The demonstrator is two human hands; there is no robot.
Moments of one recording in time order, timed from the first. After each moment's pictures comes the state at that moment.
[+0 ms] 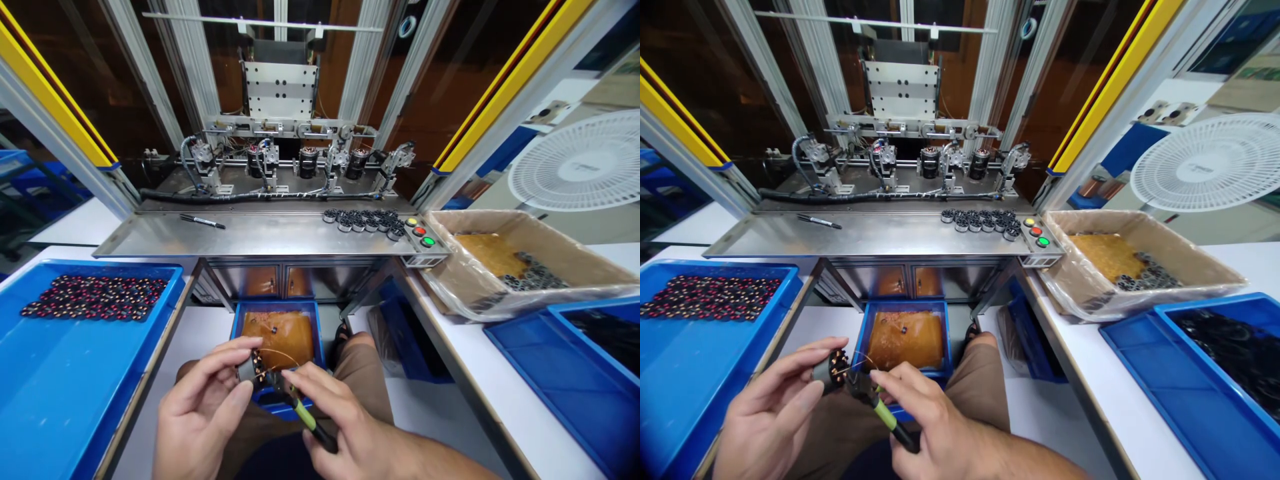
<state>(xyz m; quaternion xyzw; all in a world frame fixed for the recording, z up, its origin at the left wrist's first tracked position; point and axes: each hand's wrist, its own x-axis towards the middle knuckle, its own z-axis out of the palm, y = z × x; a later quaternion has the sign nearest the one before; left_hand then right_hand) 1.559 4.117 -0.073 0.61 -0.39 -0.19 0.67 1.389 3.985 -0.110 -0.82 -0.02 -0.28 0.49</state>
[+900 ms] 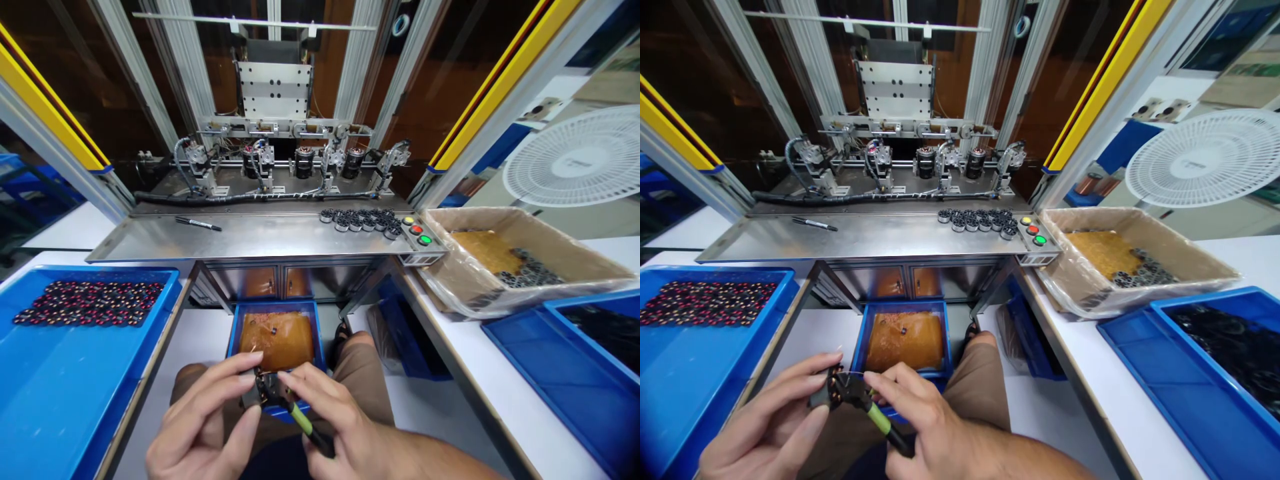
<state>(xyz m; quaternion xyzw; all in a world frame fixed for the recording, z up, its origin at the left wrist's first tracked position) 1.546 4.119 -0.065 0.65 -0.48 -0.04 0.59 1.395 3.985 -0.115 -0.80 -0.05 -0.29 0.52</state>
